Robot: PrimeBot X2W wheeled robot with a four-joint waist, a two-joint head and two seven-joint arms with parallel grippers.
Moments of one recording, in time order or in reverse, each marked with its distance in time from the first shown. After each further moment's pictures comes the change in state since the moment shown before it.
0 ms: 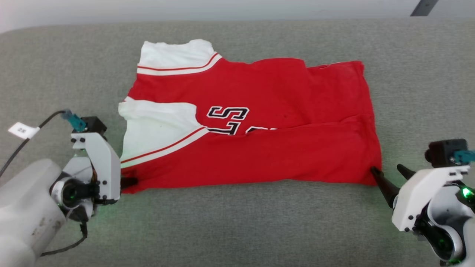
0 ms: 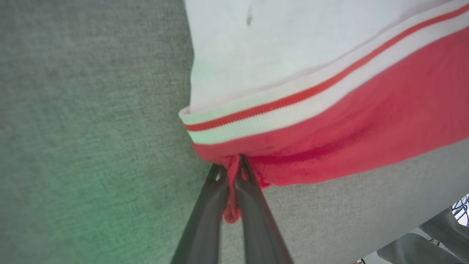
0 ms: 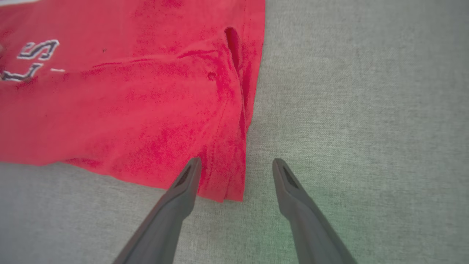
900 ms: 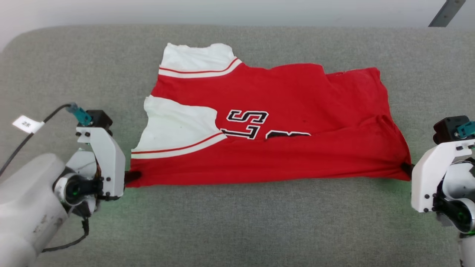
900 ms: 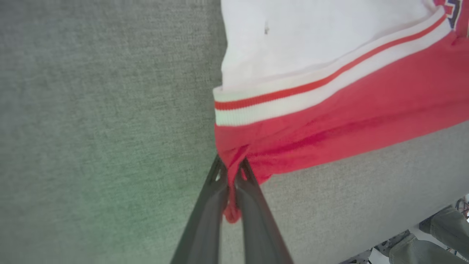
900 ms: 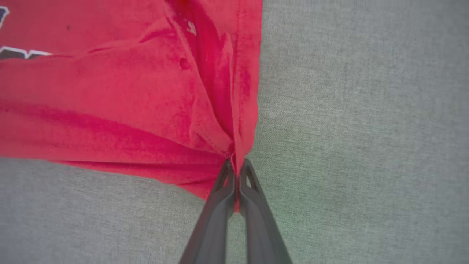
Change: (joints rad) left arm -0.038 -0.003 -0.002 -0.003 0.024 -0.035 -0.013; right arm -0.163 -0.084 -0.005 0.174 -0.044 0.001 0.213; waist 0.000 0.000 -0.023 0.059
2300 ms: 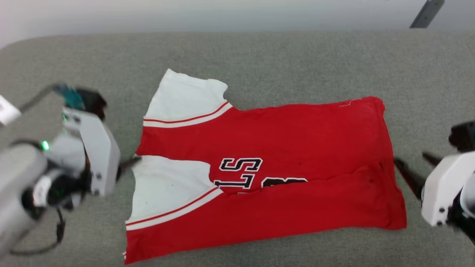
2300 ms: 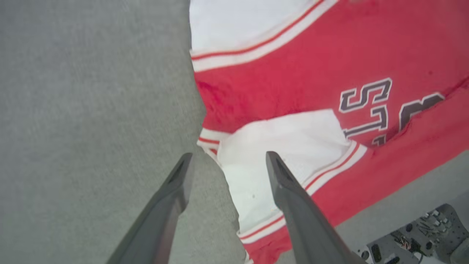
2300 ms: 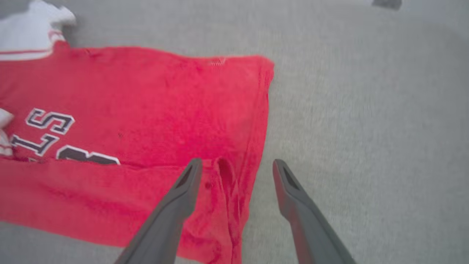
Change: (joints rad) left arm -0.003 0.268 0.010 -0.588 0.113 0.258 0.050; right arm 0.153 -0.053 0.007 -0.338 0.086 -0.001 0.061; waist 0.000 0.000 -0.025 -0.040
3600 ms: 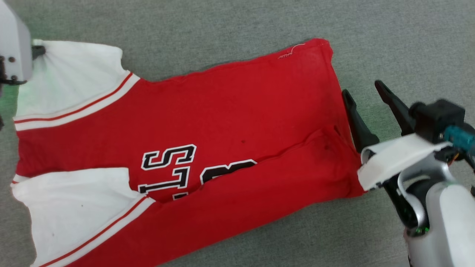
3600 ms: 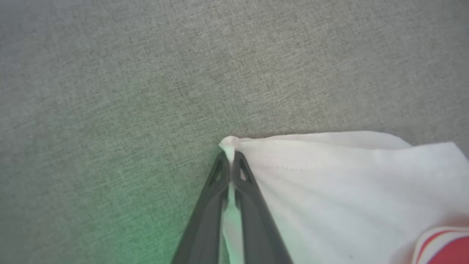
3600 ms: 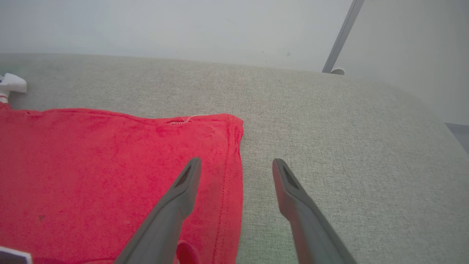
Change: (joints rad) left arm -0.454 -0.204 0.038 0.793 0.146 -0.317 0.042; right arm -0.161 0.209 0.140 0.127 -0.219 0.000 -0.726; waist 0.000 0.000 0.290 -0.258
